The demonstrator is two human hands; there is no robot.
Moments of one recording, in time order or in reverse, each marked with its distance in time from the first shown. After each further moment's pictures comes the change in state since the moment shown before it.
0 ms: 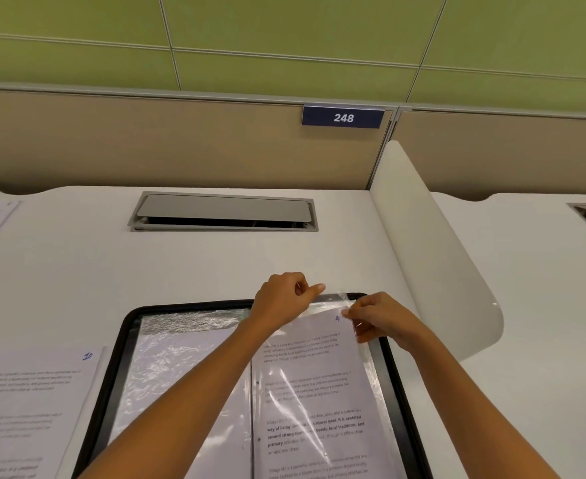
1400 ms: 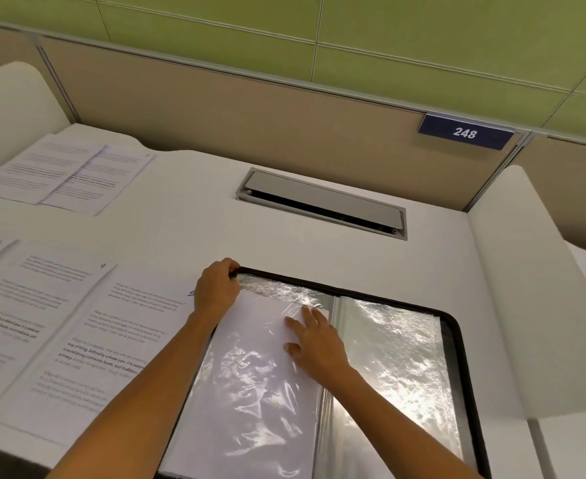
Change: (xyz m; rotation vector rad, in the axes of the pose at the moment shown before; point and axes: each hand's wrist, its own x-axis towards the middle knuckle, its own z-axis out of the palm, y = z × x) left_hand -0.102 -0.209 -0.107 0.007 0.497 -0.451; right_hand 0.010 -0.005 0.247 -1.119 -0.060 -0.535
